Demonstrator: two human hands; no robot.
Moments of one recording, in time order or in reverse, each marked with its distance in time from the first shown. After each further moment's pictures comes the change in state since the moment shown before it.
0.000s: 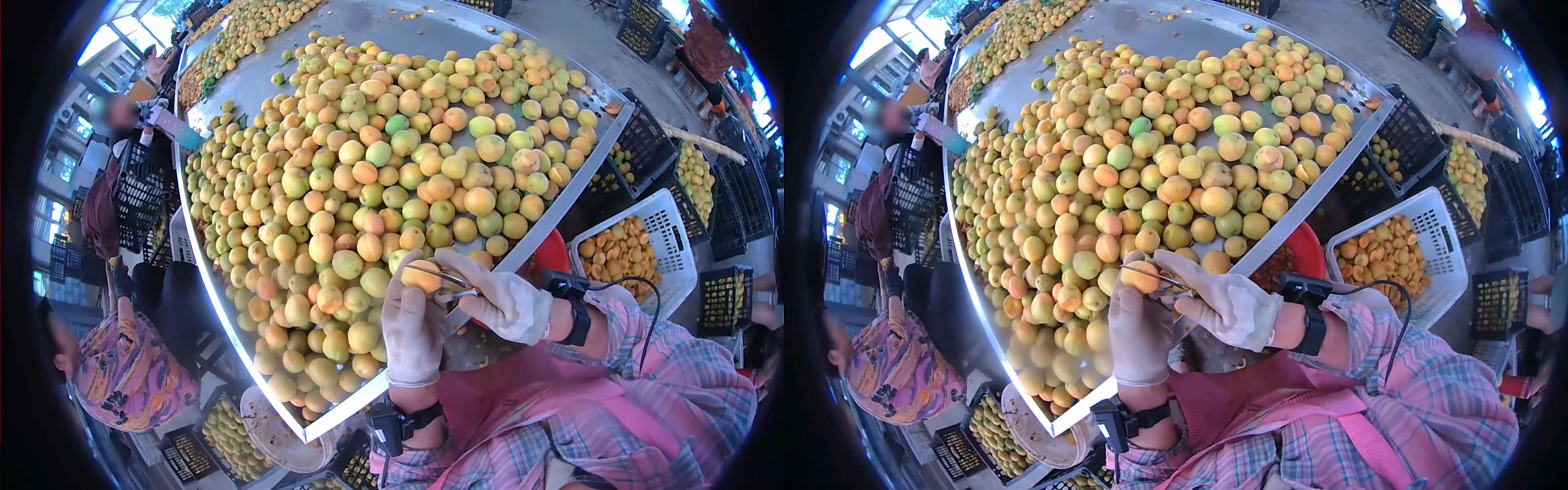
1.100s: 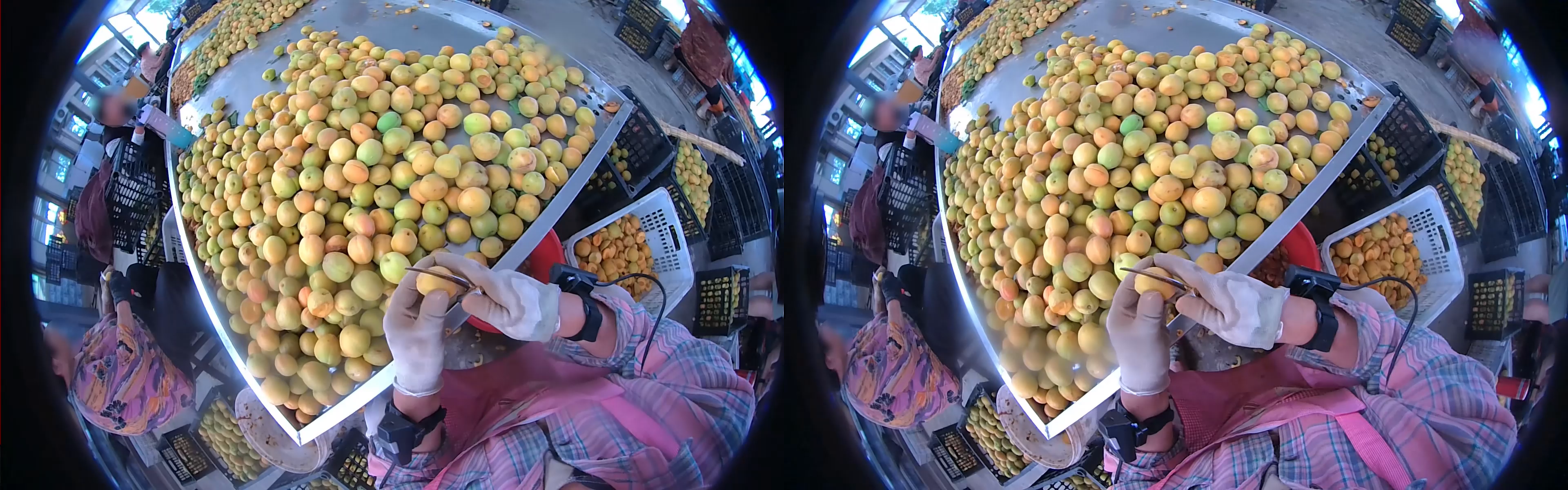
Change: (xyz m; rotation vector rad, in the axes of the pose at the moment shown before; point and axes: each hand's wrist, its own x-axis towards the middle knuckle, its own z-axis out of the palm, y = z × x) left_hand -0.003 -0.004 0.021 0.282 0.012 0.016; right_hand 0.000 0.014 -0.014 0.055 -0.101 0.020
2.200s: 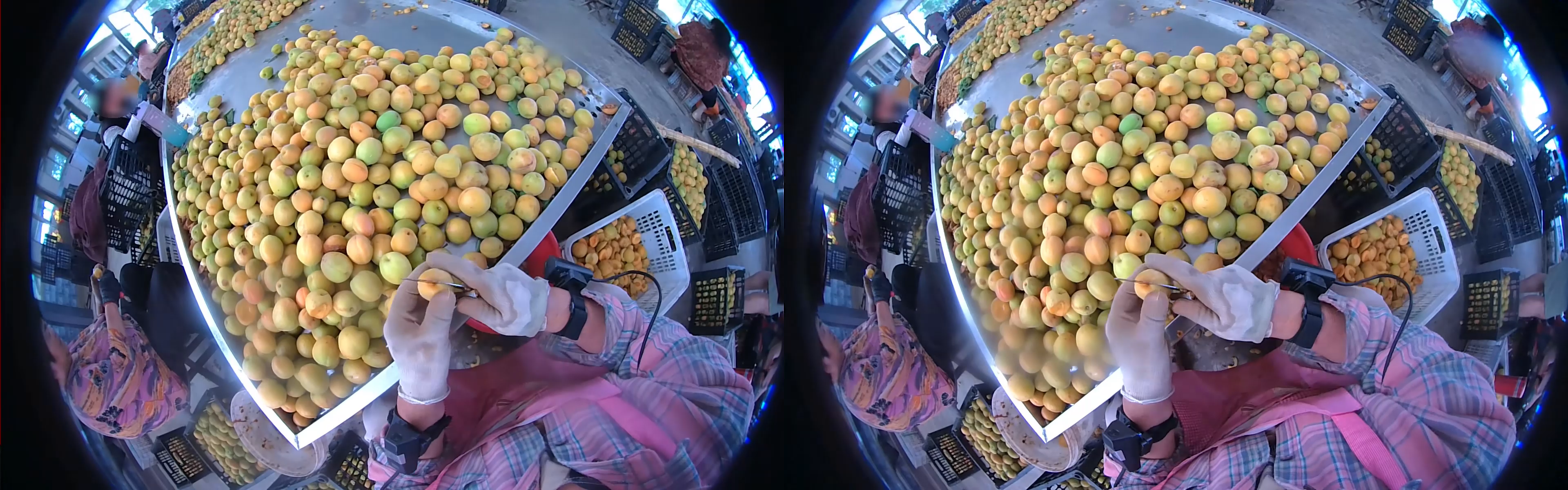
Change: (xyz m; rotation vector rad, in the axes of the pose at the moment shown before) left_hand -0.007 0.006 0.006 0.015 0.115 -0.041; right_hand 0.006 0.002 0.006 -0.273 0.113 -0.125
